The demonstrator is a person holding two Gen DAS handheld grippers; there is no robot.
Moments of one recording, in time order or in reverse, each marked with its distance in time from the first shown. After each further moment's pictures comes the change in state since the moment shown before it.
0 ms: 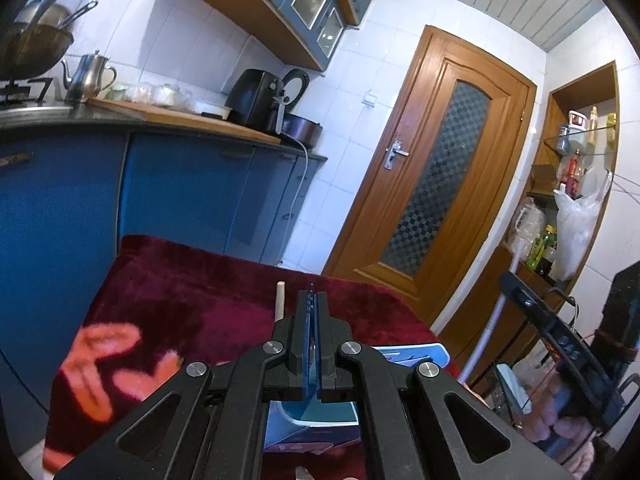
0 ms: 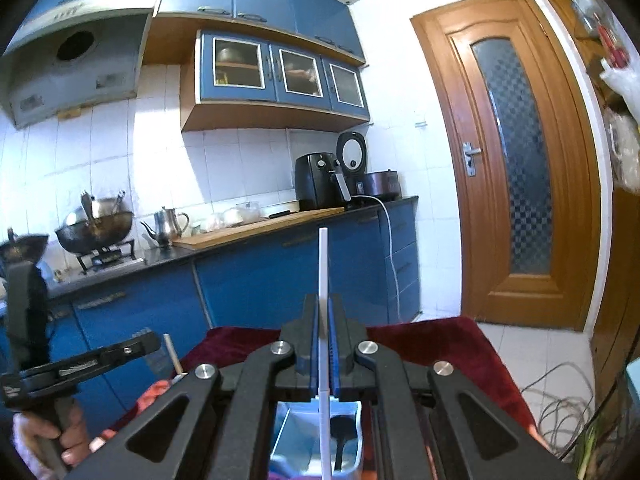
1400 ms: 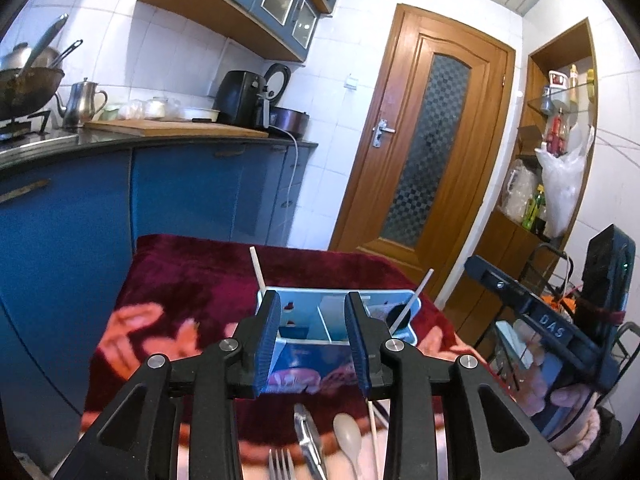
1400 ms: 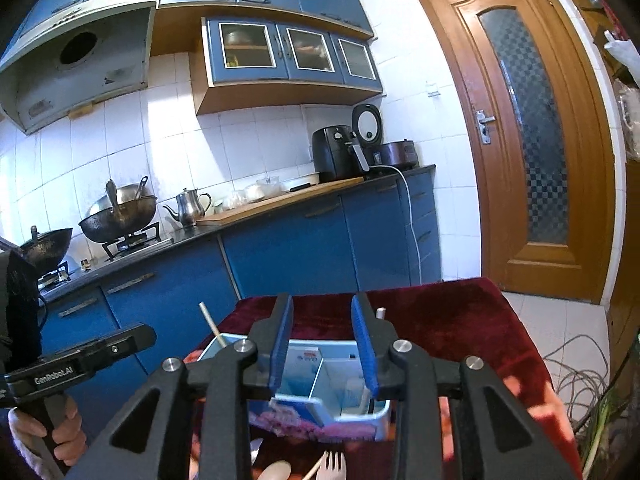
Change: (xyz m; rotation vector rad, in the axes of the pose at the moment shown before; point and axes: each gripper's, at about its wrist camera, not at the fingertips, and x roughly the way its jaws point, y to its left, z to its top) left arm -0.069 -0.038 -0.020 0.130 0.055 0.032; right arm -0.035 0.004 -0.011 0.069 0.108 0.090
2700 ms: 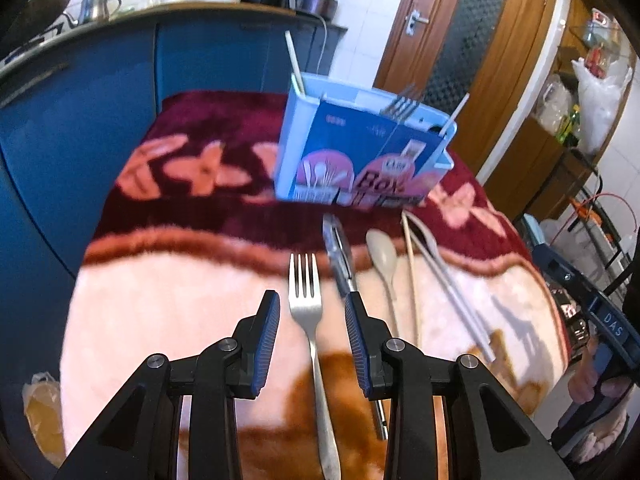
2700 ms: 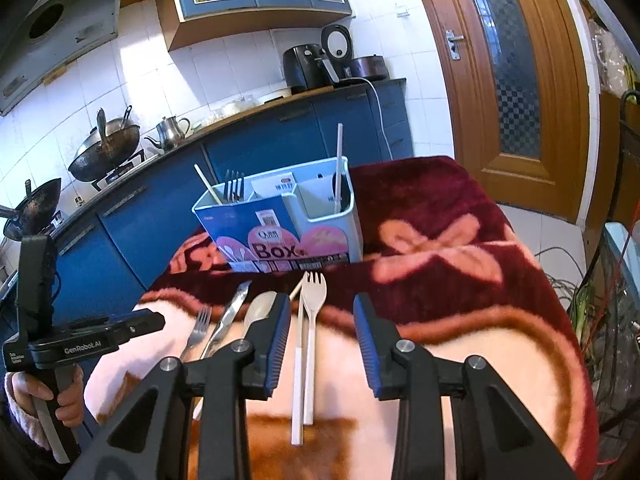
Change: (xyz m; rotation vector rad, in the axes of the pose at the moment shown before) left arm -0.001 0.008 -0.106 -0.031 0.430 0.107; right arm -0.071 -0.006 -0.097 0.082 0.299 -0.075
